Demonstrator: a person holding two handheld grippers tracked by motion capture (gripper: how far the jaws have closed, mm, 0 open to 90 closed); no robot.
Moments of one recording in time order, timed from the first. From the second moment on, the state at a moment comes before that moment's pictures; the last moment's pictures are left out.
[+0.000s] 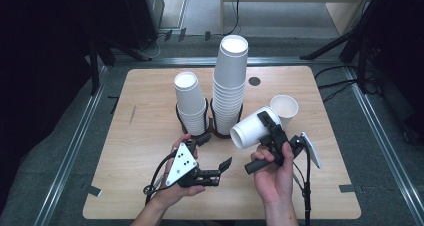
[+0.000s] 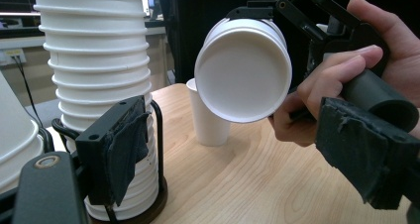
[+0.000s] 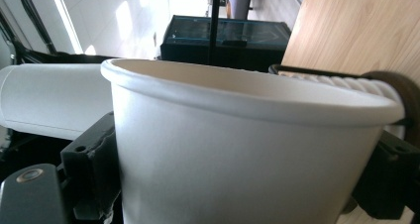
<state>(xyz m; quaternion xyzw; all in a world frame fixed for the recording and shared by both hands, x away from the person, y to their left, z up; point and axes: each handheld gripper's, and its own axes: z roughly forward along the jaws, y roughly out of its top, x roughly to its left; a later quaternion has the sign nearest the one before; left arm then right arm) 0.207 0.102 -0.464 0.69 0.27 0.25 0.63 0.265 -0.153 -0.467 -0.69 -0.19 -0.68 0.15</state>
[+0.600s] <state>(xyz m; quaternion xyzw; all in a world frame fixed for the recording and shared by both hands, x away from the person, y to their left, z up) 0.207 0.102 -0.464 0.69 0.27 0.25 0.63 0.257 -0.157 -0.452 -0.66 -0.26 -0.70 -0.01</state>
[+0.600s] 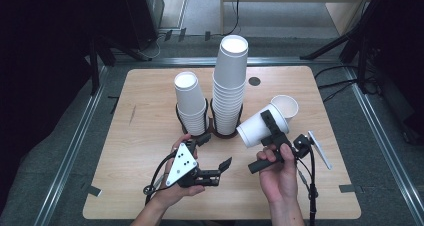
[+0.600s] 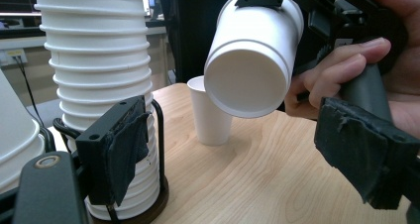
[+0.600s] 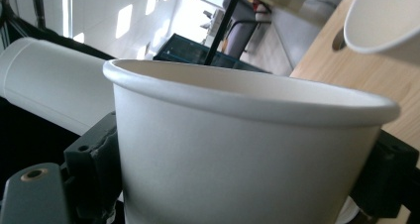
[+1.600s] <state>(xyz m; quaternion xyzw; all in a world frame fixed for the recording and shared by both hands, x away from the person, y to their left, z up) 0.207 0.102 -0.465 0.69 0.27 0.25 0.63 0.238 -0.157 -0.409 -0.51 -0.45 -0.64 -0.37</state>
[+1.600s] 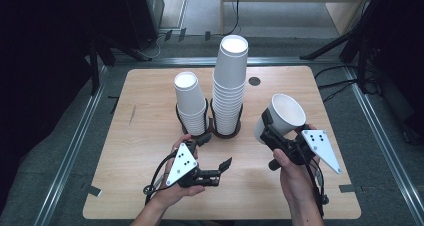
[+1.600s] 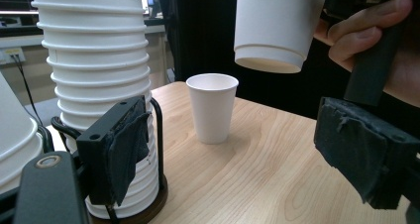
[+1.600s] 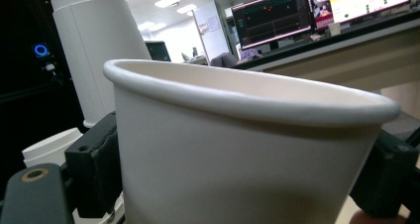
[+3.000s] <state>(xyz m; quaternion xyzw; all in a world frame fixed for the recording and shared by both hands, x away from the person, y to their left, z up) 0.211 0.105 -0.468 0.69 0.28 0.25 0.62 0.270 -0.214 -0.452 -0.49 -0.50 -0.51 -0.49</state>
